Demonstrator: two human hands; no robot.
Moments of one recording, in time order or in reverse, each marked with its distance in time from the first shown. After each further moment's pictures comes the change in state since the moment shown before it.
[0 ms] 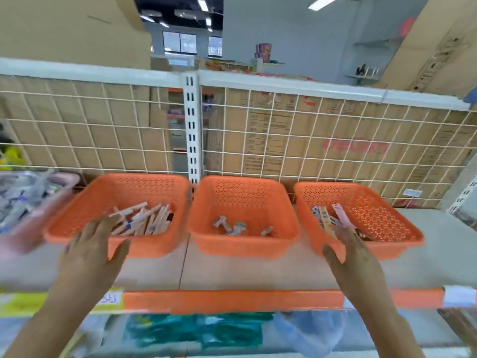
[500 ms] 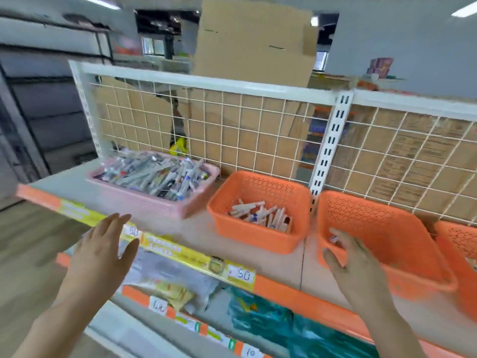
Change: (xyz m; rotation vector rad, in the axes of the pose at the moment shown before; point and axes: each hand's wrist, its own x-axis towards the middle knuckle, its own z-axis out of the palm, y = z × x) left_hand -0.073 -0.166 -0.143 0.237 0.116 -0.286; right_hand -0.040 -0.189 0.093 0.128 -0.247 -0.325
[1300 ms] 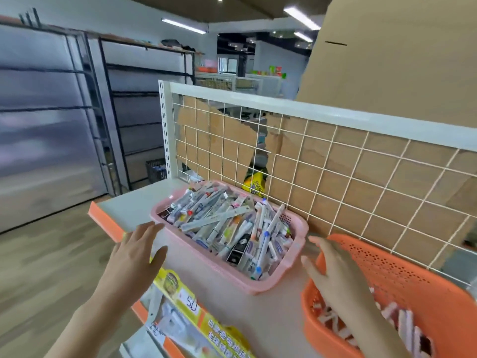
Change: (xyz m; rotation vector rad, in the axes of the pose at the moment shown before) left_hand 0.142 -0.128 0.043 0.086 -0.030 -0.123; right_hand 0.170 -0.182 0.165 0.019 -0.264 -0.347
